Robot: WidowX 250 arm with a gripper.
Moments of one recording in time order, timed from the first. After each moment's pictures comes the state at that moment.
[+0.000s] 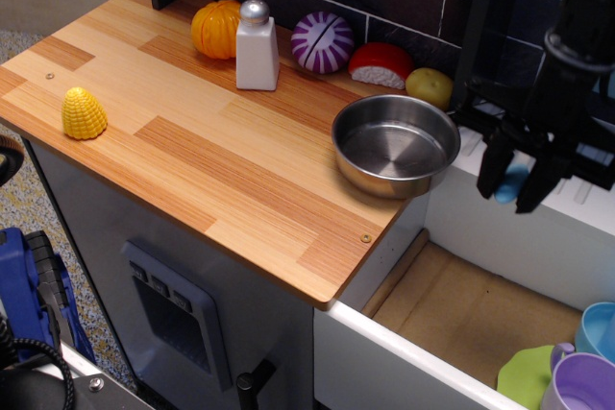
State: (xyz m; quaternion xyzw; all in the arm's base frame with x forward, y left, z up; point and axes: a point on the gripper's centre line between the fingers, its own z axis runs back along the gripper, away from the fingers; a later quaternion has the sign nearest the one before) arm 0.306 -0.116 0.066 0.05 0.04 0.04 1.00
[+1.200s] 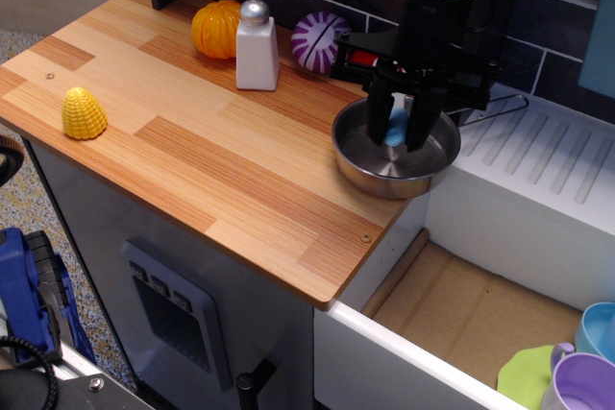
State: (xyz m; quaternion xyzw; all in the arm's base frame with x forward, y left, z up) arm 0.314 -0.032 0.064 0.02 0.03 0.19 0.98
